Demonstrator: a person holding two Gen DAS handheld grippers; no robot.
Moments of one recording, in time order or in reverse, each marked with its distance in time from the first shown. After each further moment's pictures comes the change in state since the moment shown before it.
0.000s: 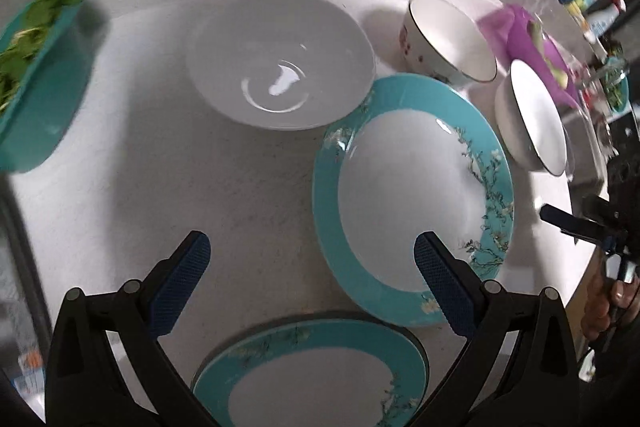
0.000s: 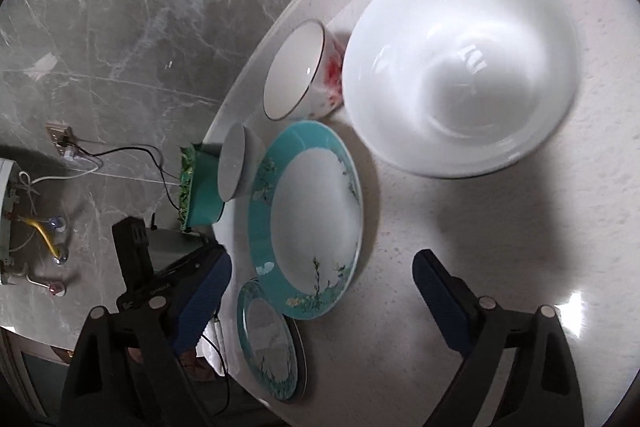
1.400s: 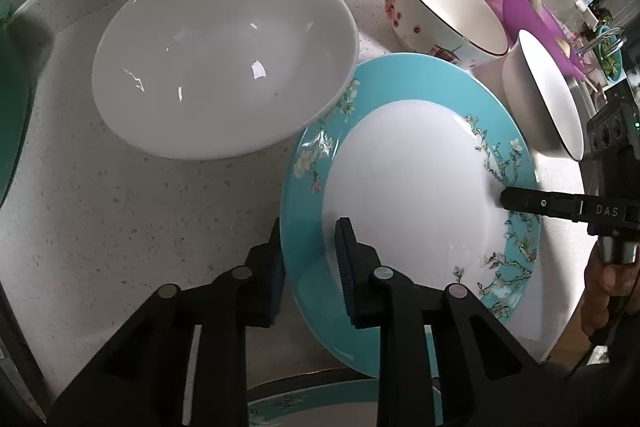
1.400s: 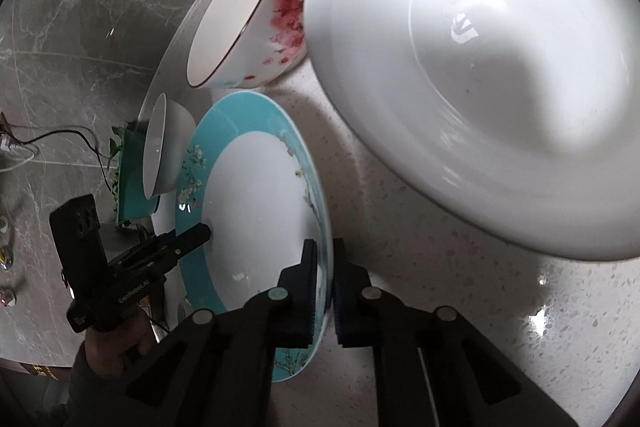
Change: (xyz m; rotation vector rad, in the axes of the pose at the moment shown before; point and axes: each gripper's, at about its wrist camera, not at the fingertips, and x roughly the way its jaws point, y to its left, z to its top) left arm 0.061 -0.017 0.013 0.091 0.018 -0.012; right arm 0.068 -0.012 0.018 0.015 0.108 -0.159
